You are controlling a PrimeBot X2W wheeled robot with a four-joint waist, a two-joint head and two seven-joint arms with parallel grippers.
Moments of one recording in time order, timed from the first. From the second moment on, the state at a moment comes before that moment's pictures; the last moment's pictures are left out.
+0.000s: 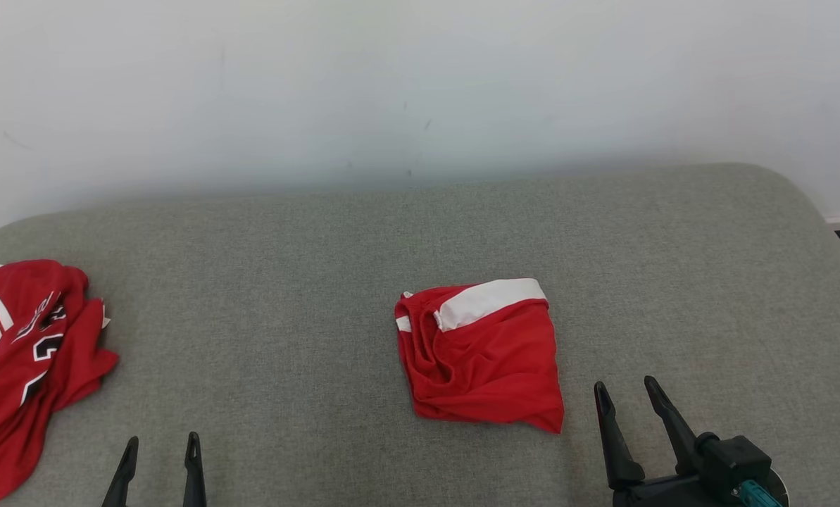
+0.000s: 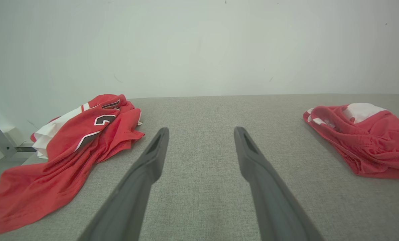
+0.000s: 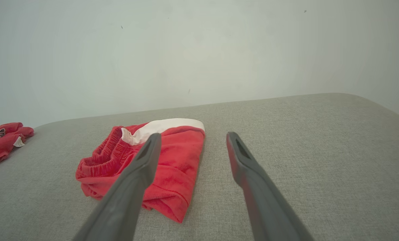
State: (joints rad) left arm 0.07 0.06 0.11 0.17 -0.07 -0.12 -0.26; right arm -0.03 -0.11 0.06 0.26 0.19 0.13 -0.26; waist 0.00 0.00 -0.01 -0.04
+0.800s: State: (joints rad) left arm 0.05 0.06 0.06 0.19 -0.07 -0.13 -0.26; right arm -0.36 -0.18 0.11 0.61 0.24 0.13 -0.21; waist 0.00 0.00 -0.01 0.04
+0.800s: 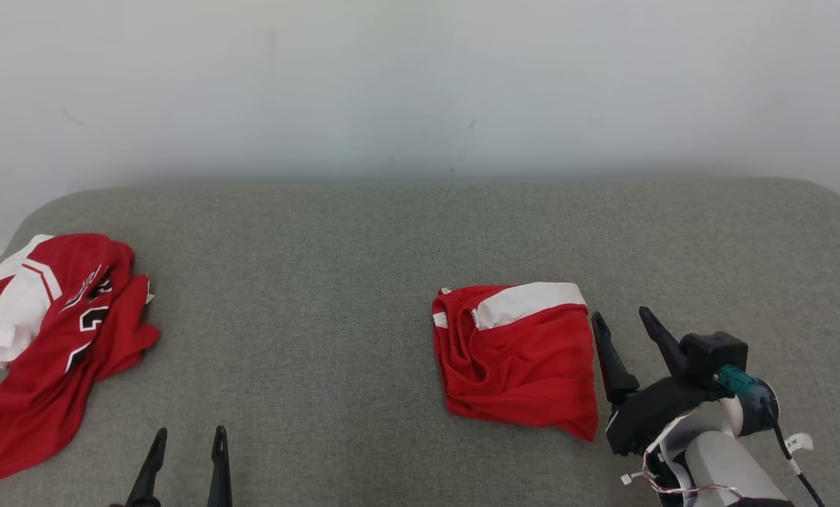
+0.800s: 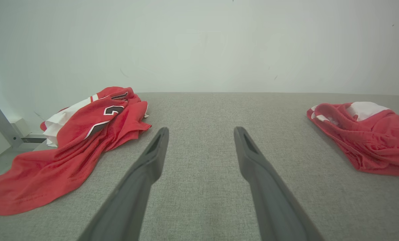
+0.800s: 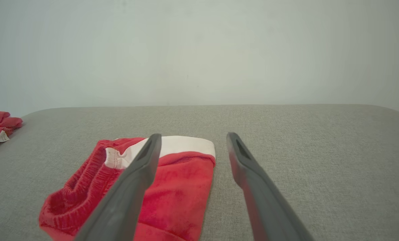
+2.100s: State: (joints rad) left arm -0.05 0.05 0.03 0.18 -0.10 -0.13 -0.26; right arm -0.76 -0.25 0.34 1.17 0.33 0.13 -0.18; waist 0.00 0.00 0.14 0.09
